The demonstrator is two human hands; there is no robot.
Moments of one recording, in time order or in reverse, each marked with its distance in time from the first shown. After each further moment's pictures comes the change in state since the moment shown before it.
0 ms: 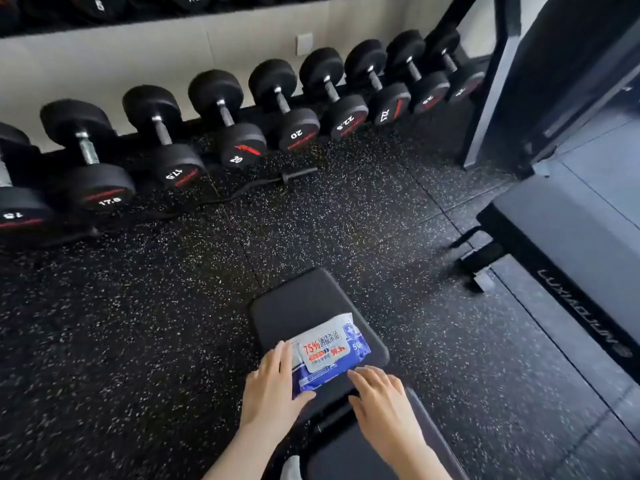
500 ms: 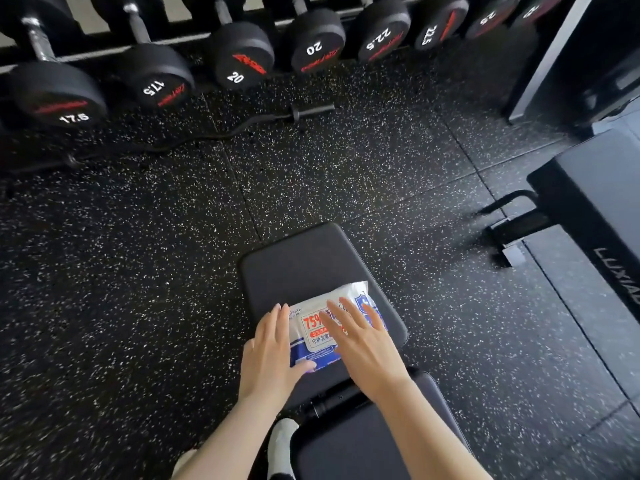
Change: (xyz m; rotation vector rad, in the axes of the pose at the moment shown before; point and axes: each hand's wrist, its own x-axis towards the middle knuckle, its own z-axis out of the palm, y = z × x) left_hand 0.057 -0.025 0.091 -0.033 0.053 -0.128; right_hand 0.083 0.020 0.071 -0.206 -0.133 -0.265
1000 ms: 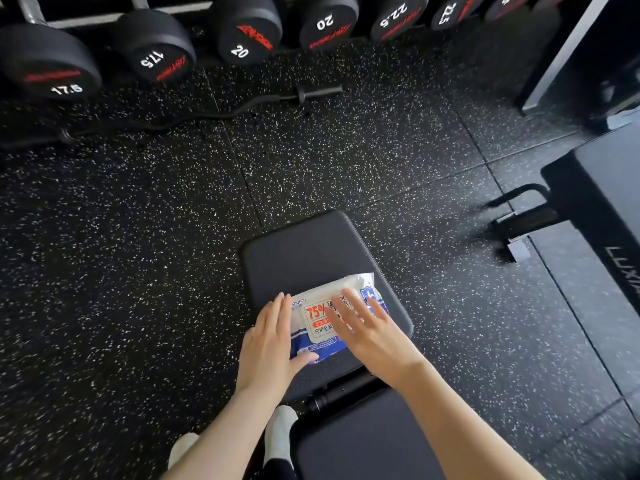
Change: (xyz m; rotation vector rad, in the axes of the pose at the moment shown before) left_hand 0.003 -0.009 0.009 -0.034 0.037 0.030; right_hand 0.007 0.024 0.020 -0.140 0.194 -0.295
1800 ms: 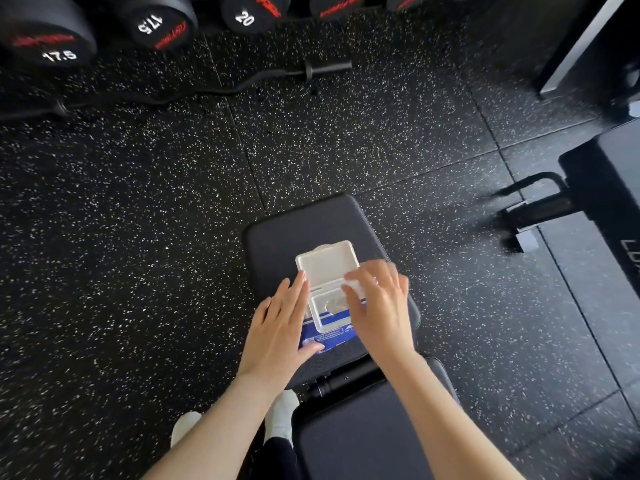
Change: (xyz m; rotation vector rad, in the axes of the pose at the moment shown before) left_hand 0.001 -0.003 0.000 0.136 0.057 0.196; right_hand 0.035 -0.013 -0.020 0.489 0.243 0.669
